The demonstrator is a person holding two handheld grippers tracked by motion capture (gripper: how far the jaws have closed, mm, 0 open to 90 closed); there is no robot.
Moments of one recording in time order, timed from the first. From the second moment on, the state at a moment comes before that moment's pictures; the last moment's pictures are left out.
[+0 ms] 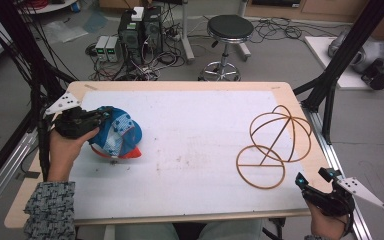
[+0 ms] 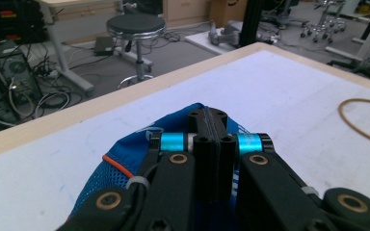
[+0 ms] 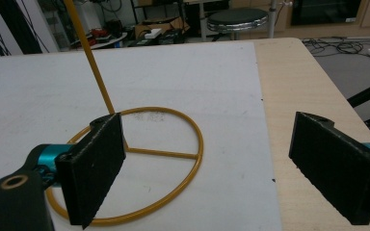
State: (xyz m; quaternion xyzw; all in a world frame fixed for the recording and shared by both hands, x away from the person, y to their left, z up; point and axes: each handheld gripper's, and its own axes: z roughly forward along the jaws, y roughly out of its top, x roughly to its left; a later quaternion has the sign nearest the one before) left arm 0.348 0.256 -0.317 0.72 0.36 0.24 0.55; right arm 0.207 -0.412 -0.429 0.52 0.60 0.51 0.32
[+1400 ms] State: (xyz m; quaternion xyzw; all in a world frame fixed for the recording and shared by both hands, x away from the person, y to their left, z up) left arm 0.432 0.073 -0.148 0.72 0.21 0.14 0.64; right arm 0.197 -0.420 -0.432 0.53 0.59 0.51 0.32
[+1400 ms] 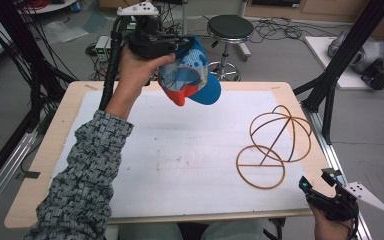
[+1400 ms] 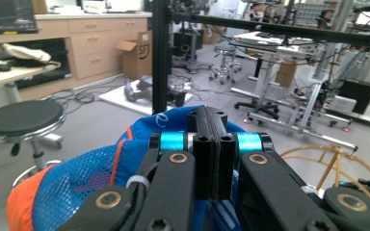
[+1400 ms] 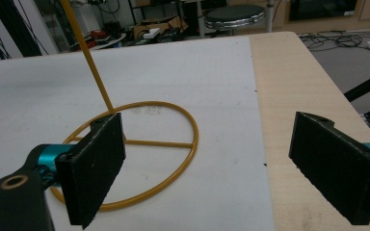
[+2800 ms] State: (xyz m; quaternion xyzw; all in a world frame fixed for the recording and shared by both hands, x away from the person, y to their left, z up) left arm 0.426 -0.089 -0.110 0.72 0.14 0.05 0.68; right arm 0.202 -0.422 -0.435 0.53 0.60 0.52 0.30
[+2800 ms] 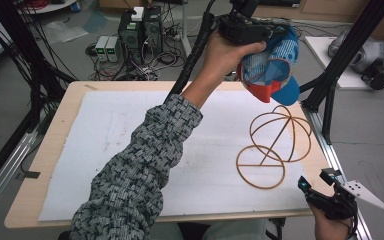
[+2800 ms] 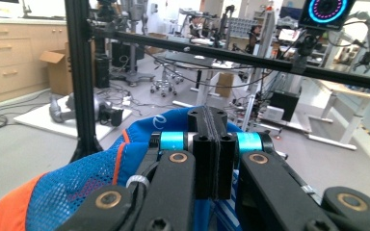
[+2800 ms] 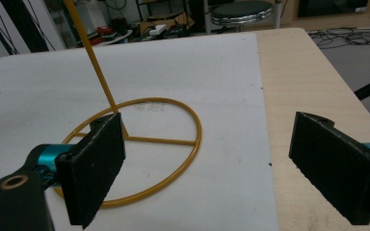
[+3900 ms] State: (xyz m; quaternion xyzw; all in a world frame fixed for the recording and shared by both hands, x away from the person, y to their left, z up) left arm 0.397 -0.113 -0.133 0.81 0.10 0.01 0.58; right arm 0.204 -0.421 -0.436 0.53 0.61 0.52 0.30
